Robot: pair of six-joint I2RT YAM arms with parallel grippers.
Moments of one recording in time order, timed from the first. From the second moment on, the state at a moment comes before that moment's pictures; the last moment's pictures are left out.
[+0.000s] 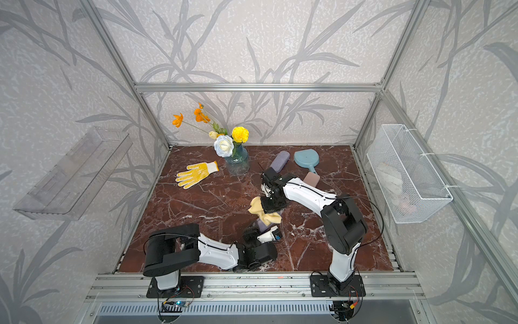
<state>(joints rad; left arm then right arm) -1.32 1.84 0.73 0.13 -0.99 0.20 0.58 1.81 1.32 -0.86 -0.13 0.36</state>
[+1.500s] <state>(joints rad) -0.91 1.64 0.76 -0.07 -0.06 -0.01 0.49 1.55 1.17 -0.96 -0.08 0.23</state>
